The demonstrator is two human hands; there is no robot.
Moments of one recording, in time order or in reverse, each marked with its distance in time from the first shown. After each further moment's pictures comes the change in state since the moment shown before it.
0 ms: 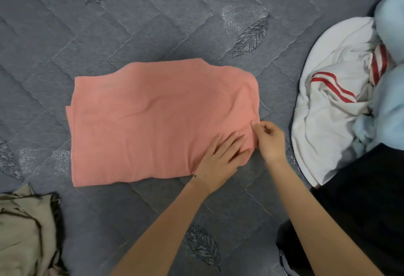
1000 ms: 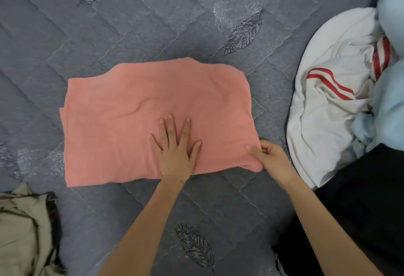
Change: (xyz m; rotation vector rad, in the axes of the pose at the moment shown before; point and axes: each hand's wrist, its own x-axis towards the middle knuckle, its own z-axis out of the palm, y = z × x) left_hand -0.023 -0.037 0.004 -0.019 -0.136 -0.826; right_hand -0.010 0.023 -0.048 -0.021 -0.415 0.119
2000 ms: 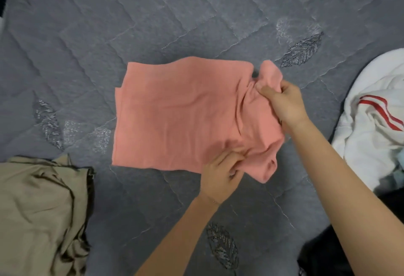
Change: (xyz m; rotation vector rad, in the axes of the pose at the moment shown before) left_hand -0.047 -0.017 -0.045 -0.844 0.329 0.272; right_hand 0.054 -0.141 0.116 -0.113 0.180 -0.268
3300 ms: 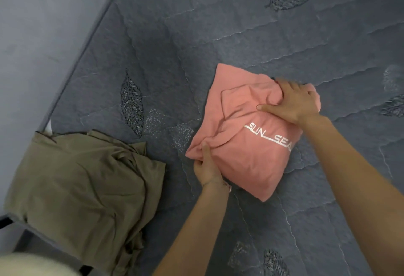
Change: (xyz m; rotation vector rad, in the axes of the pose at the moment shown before) left_hand 0.012 -0.107 -0.162 -1.024 0.962 -1.521; right_hand 0.028 -0.041 0.211 -1.243 -0.306 -0.370
